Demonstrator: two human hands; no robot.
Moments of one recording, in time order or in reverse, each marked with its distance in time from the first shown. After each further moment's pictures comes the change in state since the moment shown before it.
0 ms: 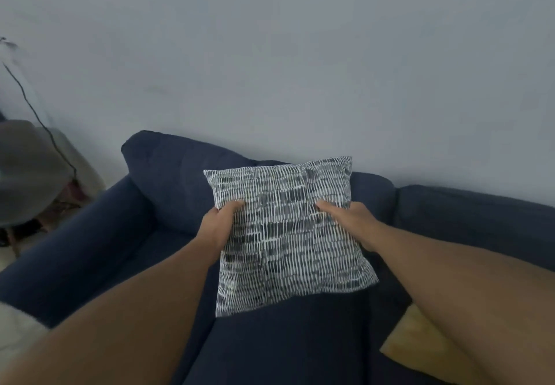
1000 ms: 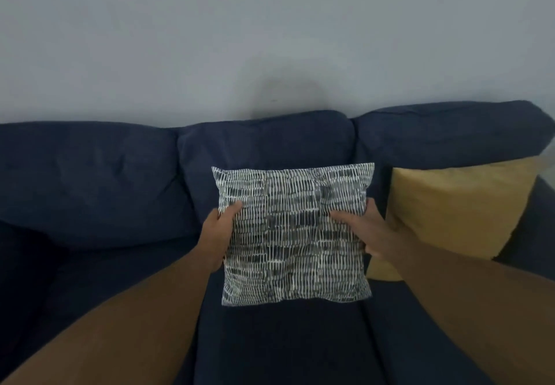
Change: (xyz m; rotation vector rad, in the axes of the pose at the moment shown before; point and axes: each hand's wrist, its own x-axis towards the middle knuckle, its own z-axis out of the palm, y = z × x) left_hand 0.174 -0.091 0.071 0.051 -0.398 -0.207; right_hand 0.043 0.154 0.031 0.388 0.467 0.340
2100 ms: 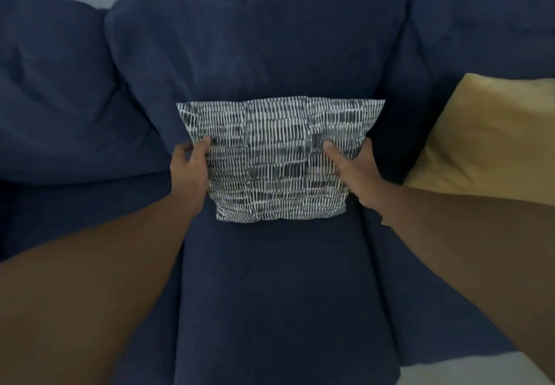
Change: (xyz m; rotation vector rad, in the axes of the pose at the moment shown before) left_hand 0.128 -0.070 0.018 0.021 0.279 0.143; right_hand 0.123 0.088 0.054 -0.052 0.041 -0.146
